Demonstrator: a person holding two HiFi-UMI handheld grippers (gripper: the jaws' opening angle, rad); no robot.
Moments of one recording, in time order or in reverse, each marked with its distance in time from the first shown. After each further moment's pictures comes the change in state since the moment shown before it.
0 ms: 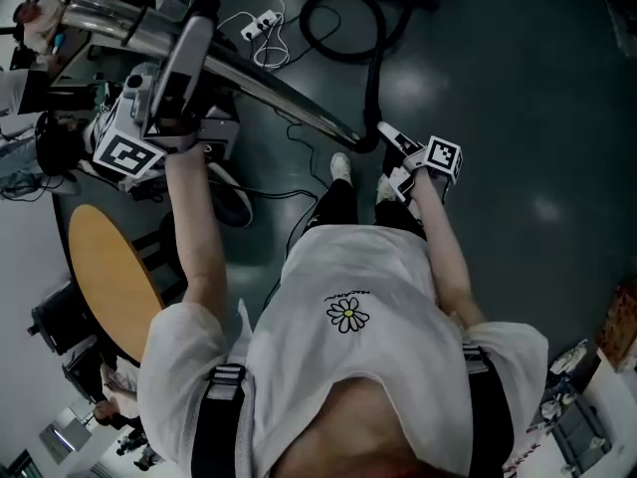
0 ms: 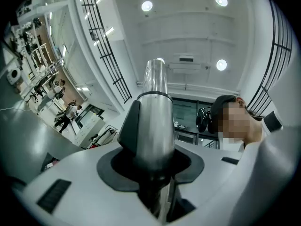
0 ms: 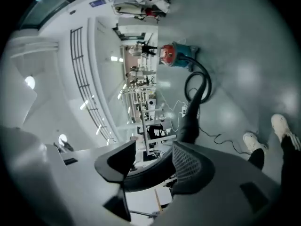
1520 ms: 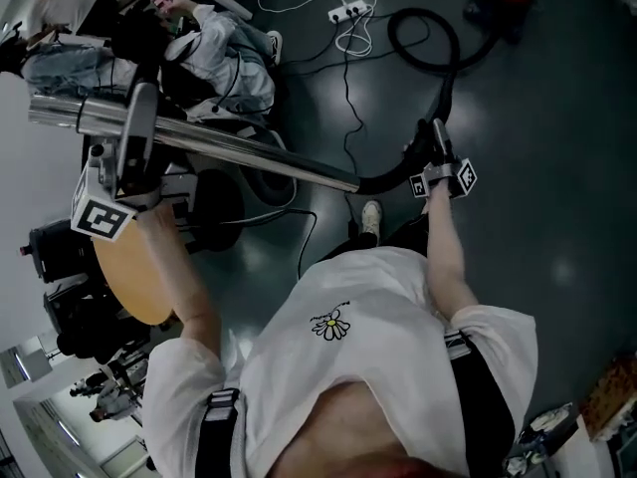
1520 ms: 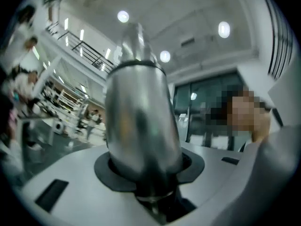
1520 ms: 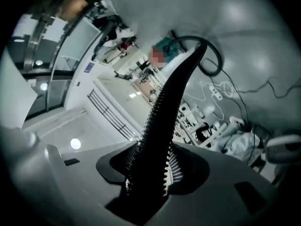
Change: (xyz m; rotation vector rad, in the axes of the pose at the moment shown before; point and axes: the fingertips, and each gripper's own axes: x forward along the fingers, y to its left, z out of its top) left arm -0.249 -0.118 0.093 0.261 0.048 0.421; right arm 0.082 -0.028 -0.082 0.445 -0.189 0.605
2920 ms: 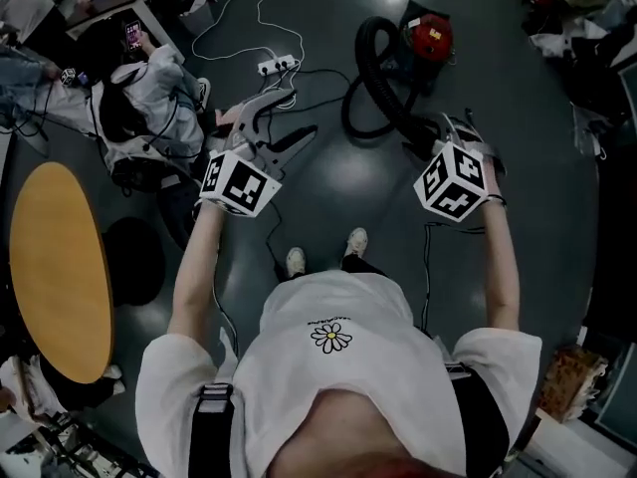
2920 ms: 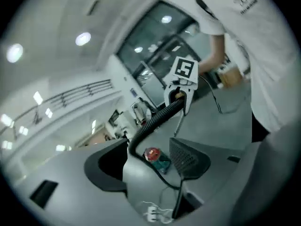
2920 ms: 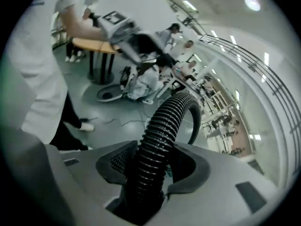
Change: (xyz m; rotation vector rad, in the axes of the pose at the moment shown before) left arm 0.041 0.040 -0.206 0.979 0.420 -0.085; right arm 0.071 0.215 -0.184 2.485 -1.527 0.805
